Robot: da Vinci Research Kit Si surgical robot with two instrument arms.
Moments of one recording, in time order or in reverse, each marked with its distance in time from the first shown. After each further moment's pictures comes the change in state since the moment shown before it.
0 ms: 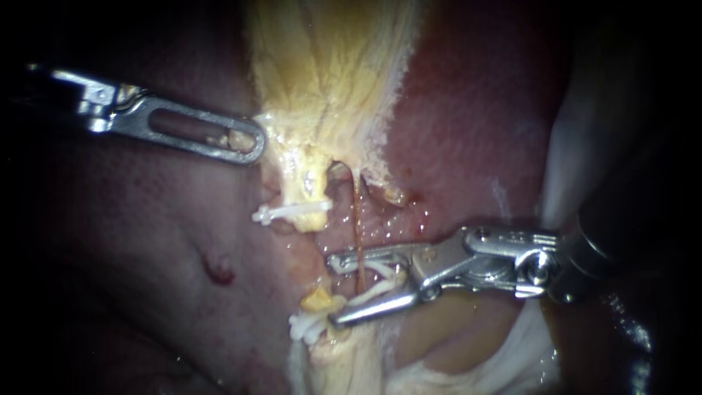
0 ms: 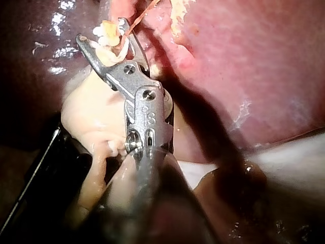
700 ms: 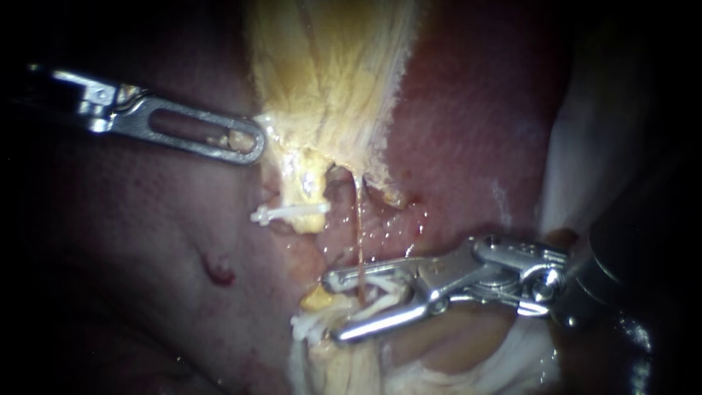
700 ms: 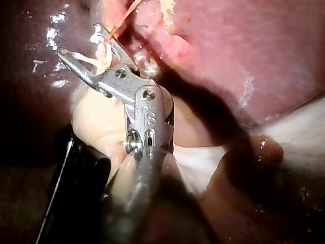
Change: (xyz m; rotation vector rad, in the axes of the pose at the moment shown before) right arm 0.001 -0.001 -0.001 0.072 0.045 0.068; left arm 0.000 0.000 0.000 0.000 0.000 0.000
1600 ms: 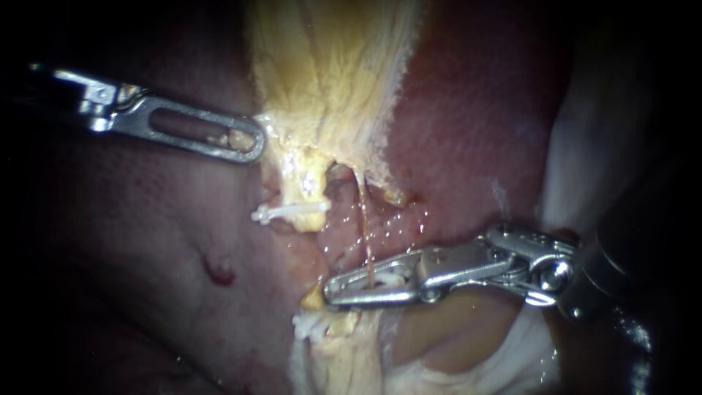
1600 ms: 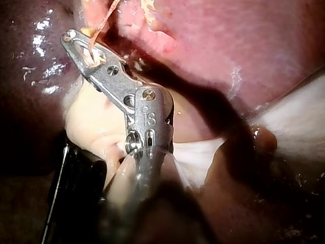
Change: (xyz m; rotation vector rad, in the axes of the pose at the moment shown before) right arm -0.001 0.001 -0.001 0.002 -0.012 0.052; left arm 0.000 0.000 0.000 0.000 -0.001 0.001
